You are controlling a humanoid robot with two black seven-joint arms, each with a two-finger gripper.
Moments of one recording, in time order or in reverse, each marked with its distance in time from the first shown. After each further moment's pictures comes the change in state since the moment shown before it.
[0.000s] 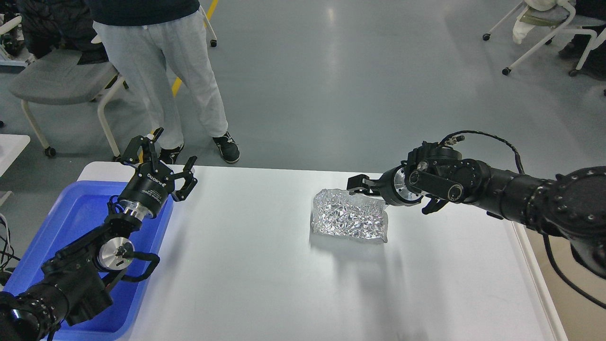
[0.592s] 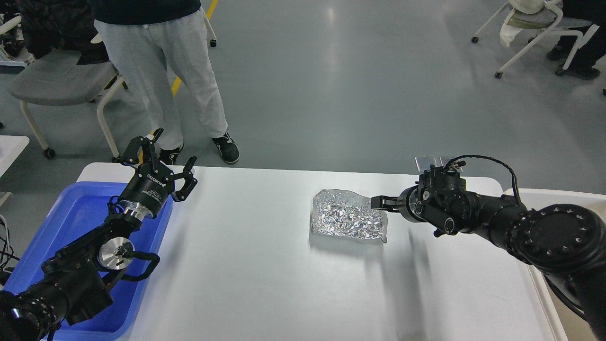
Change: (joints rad) left arm 0.000 0.000 0.000 0.000 0.000 0.000 0.000; right arm -0.153 0.057 -0.059 -0.198 -0.125 -0.047 0.007
